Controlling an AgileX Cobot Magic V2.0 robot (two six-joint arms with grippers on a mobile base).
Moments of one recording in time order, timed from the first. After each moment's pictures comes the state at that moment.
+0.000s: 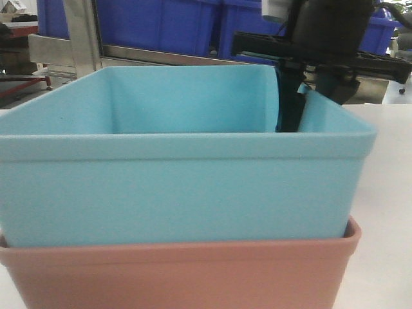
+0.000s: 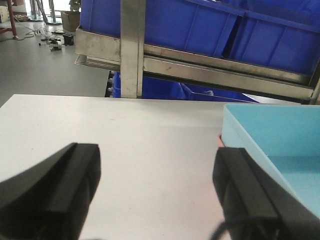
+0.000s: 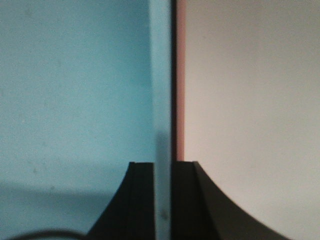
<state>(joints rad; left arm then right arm) -0.15 0.38 -0.30 -0.16 0.06 0.09 0.48 1.71 -1.36 0.18 1.00 0.43</state>
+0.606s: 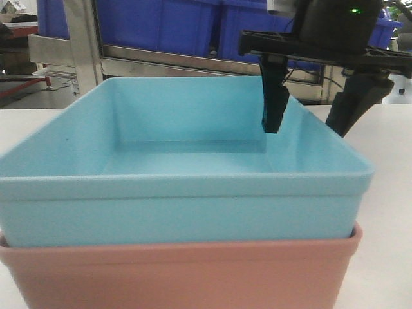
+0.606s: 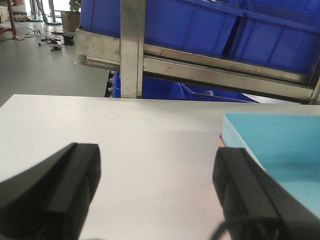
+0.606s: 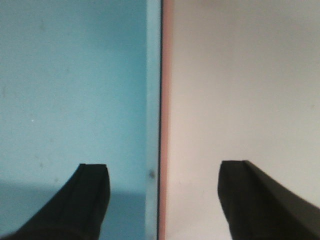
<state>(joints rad) -0.15 0.38 -0.30 -0.16 0.06 0.09 0.48 1.67 -1.33 0.12 0.96 0.43</state>
